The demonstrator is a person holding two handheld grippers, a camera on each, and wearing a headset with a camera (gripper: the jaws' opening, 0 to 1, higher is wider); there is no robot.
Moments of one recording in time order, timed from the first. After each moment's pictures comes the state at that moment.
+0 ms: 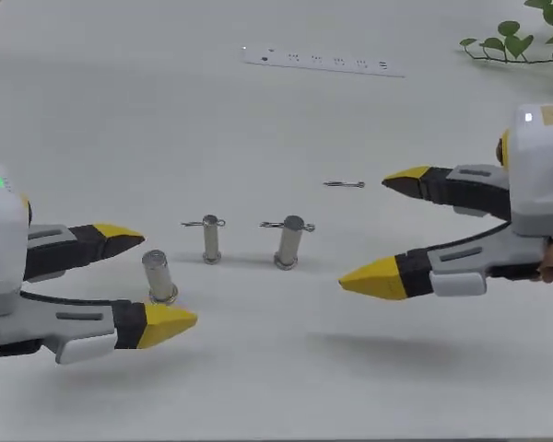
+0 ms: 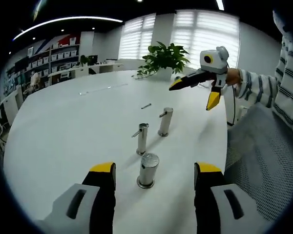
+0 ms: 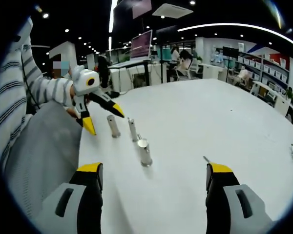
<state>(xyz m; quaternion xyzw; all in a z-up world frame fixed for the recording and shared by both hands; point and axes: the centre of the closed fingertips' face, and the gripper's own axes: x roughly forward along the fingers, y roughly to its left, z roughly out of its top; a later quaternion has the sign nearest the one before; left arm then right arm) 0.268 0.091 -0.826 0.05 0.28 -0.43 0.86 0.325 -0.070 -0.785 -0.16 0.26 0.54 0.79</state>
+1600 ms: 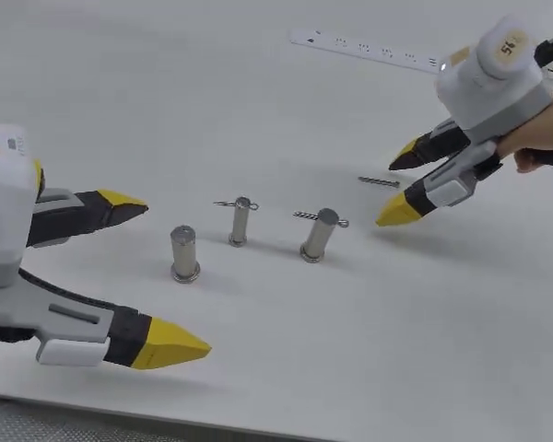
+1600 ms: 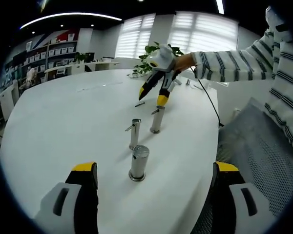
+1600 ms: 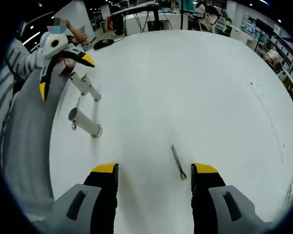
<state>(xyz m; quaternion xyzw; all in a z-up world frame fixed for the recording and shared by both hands) 0.250 0.091 -0.820 0.03 0.28 -0.46 0.85 0.411 -0.081 -0.860 -0.30 0.42 0.56 0.65</state>
